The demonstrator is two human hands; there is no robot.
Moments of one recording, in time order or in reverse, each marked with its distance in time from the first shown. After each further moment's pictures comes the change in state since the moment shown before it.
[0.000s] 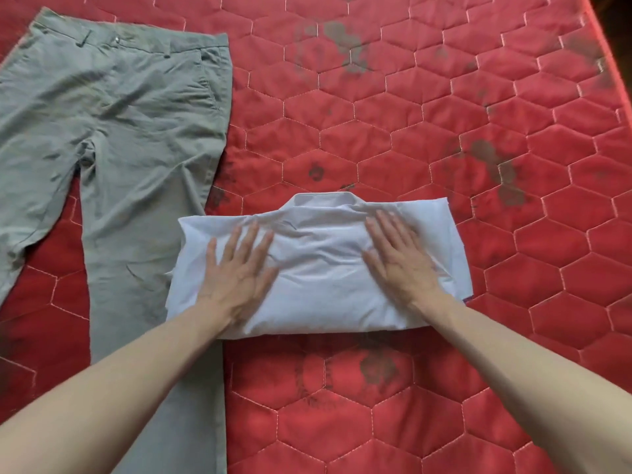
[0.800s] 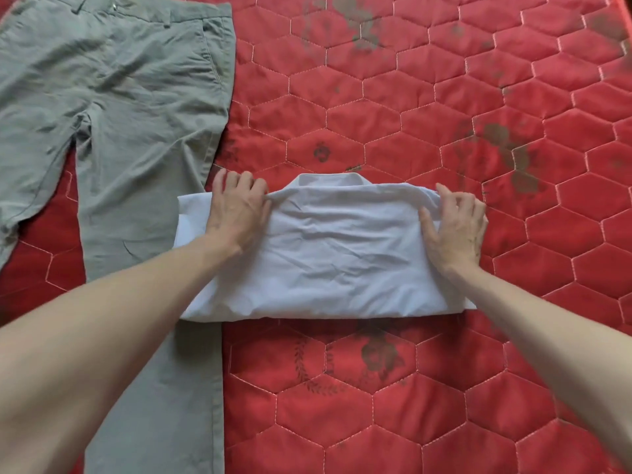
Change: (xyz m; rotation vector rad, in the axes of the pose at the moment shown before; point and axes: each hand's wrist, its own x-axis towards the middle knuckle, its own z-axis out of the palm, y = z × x) left_hand 0.069 0.000 -0.034 -0.007 0.330 -0.029; right_hand 0.008 0.043 -0.018 0.078 0.336 0.415
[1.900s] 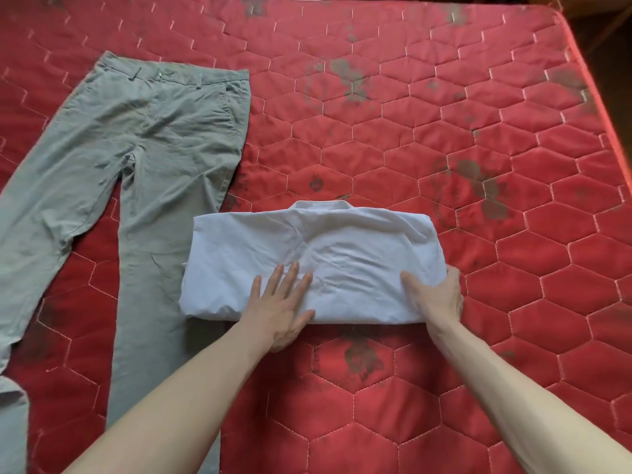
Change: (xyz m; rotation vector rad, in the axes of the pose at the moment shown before) left_hand -0.120 0.097 -0.029 0.018 -0.696 0.047; right_hand -0.071 -0.007 -0.056 0.490 -0.256 0.698
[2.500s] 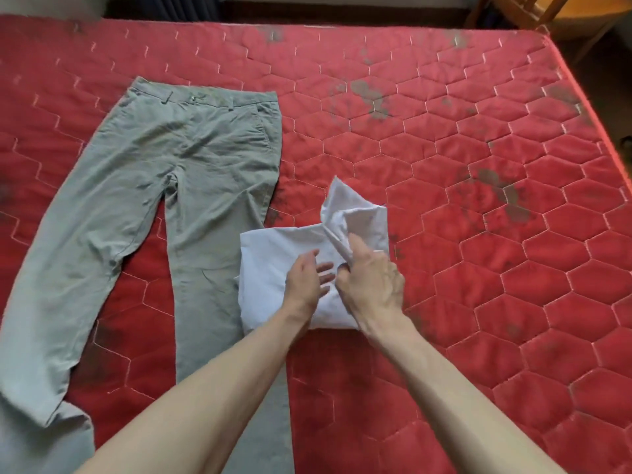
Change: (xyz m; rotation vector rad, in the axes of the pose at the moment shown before) left_hand -0.011 -0.037 -0.067 -1.797 0.256 -0.339; right_hand -0.184 -0.156 0.081 -0.509 -0.058 -0.604
